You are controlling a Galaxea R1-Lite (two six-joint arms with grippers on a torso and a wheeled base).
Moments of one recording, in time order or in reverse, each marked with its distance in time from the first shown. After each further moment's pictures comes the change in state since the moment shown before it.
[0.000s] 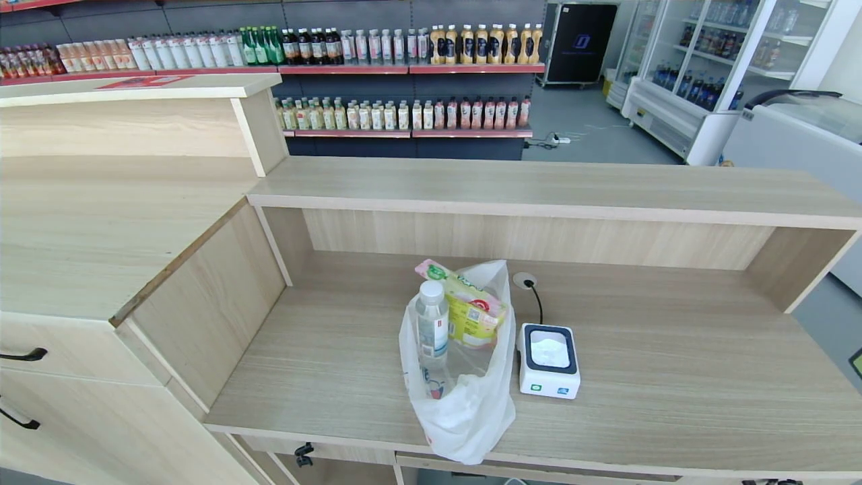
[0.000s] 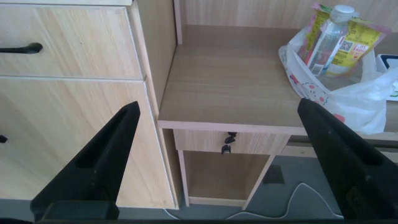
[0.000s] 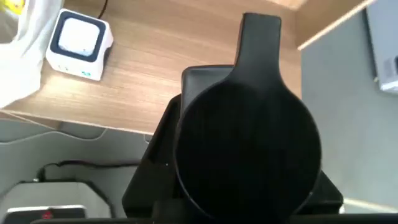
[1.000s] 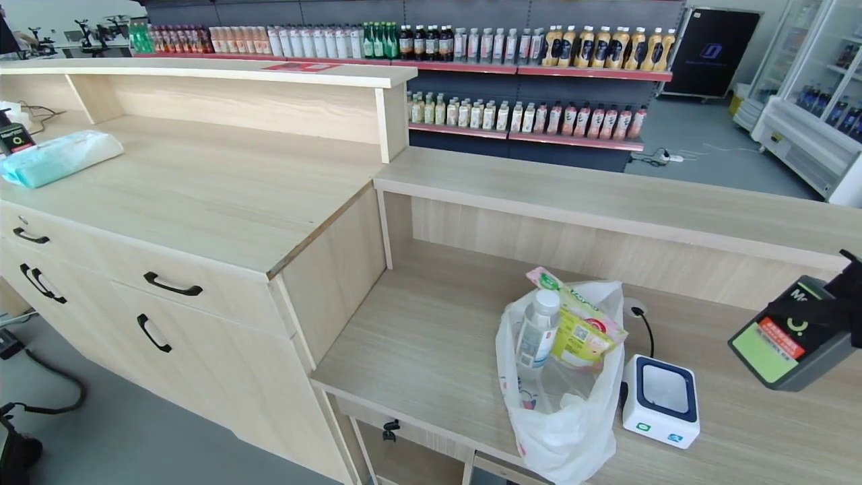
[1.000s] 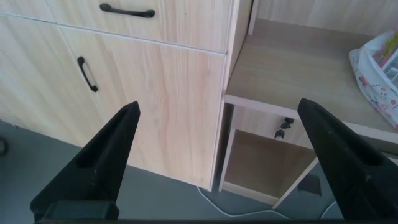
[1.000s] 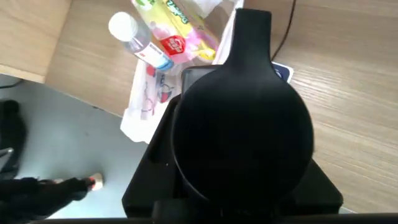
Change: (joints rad) left arm 0.000 0.000 0.000 0.000 0.000 0.000; right arm -0.165 0.274 0.009 -0.183 0.552 0.297
